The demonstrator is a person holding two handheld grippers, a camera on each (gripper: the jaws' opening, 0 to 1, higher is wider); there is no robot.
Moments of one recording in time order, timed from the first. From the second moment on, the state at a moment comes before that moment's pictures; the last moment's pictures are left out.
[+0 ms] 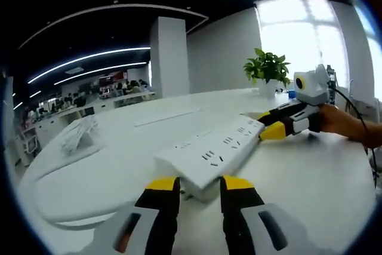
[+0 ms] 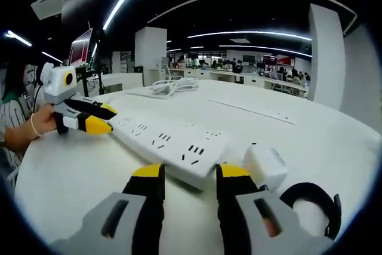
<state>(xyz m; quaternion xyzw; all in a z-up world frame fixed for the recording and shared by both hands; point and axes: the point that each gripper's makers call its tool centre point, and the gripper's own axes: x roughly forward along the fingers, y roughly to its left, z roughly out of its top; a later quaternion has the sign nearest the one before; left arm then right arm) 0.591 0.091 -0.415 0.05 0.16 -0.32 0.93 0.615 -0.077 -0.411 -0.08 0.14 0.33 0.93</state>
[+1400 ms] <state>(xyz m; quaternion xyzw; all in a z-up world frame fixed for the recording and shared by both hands) 0.606 0.082 -0.419 0.04 0.17 -0.36 0.92 0.609 -0.090 -0.411 -0.10 0.16 0.28 0.94</state>
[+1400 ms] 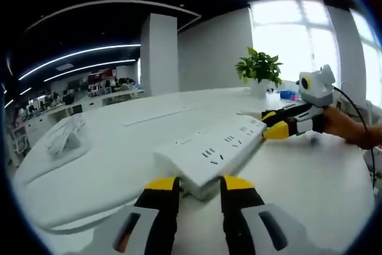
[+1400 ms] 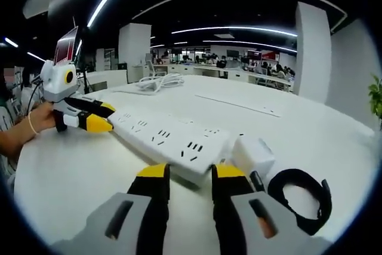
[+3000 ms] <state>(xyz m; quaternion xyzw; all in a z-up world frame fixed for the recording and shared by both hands) 0.613 0.076 -0.425 0.08 0.16 -0.34 0.92 0.619 -0.087 -0.411 -0.07 0.15 0.30 0.94</state>
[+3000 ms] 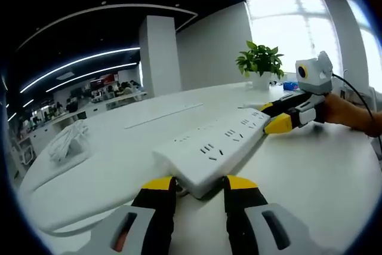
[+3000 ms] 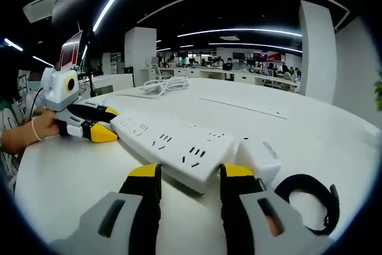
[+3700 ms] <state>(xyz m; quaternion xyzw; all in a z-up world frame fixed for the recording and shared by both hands) 0.617 0.070 -0.427 0.07 0.15 -0.36 0.92 0.615 -0.091 -0.411 -0.08 0.16 0.27 0.95</state>
